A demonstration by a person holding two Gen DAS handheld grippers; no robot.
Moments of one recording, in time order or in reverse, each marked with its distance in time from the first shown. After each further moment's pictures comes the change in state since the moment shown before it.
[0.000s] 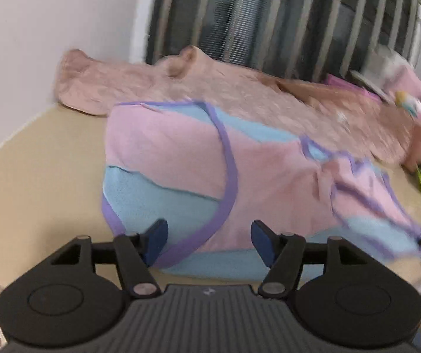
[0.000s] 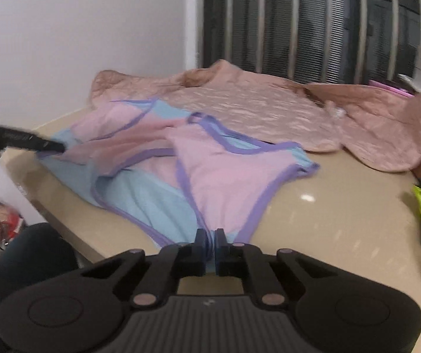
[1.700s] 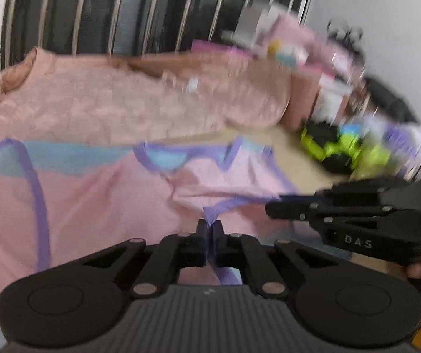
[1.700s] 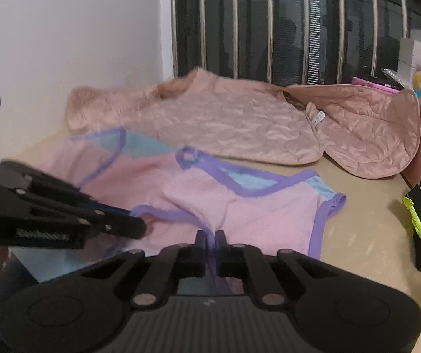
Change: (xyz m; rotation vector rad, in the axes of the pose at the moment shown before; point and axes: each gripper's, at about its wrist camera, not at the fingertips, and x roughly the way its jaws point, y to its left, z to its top) left arm 0.045 -0.160 0.026 0.203 0.052 -0.386; right arm 0.014 -0.025 0.030 0.095 -0.050 0.037
